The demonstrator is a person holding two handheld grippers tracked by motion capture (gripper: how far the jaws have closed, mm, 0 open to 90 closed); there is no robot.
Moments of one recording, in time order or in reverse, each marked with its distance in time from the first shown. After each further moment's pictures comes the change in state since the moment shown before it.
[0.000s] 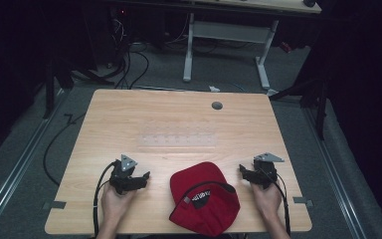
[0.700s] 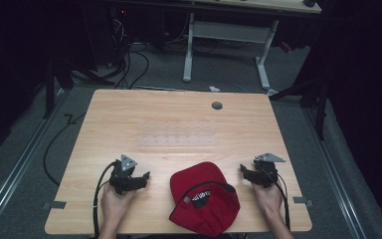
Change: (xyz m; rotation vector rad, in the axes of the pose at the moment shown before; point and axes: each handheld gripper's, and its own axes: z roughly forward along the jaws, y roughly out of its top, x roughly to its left) left arm 0.000 0.000 0.000 0.000 0.002 -0.001; right arm -0.001 -0.001 -0.002 -0.004 0.002 0.016
